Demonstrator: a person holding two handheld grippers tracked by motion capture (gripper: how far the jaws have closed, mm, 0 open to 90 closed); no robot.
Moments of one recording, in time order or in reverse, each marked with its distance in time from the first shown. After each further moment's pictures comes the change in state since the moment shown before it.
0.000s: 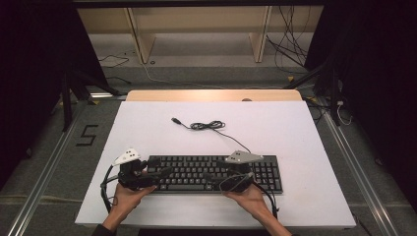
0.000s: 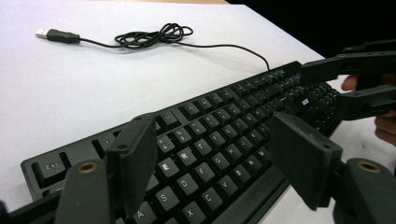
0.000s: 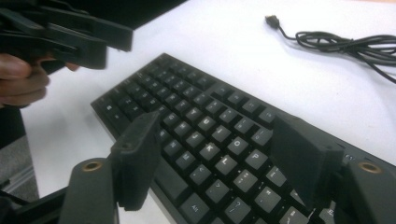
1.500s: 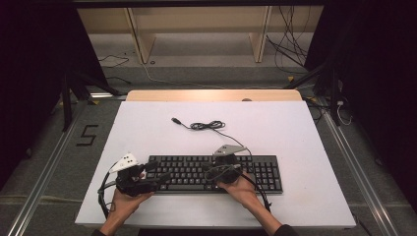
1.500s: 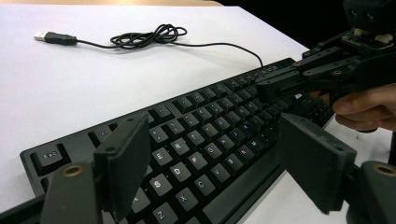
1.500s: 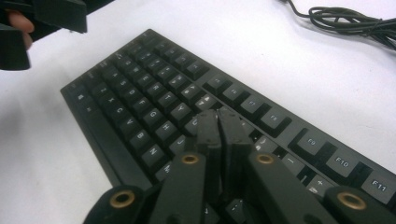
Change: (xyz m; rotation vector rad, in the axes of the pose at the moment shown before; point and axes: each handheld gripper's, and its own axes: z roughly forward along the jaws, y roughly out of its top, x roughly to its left) left arm -0.006 -0.009 -0.008 -0.018 -0.001 0.030; right arm -0.006 0.011 0.038 0.121 -0.015 -0.024
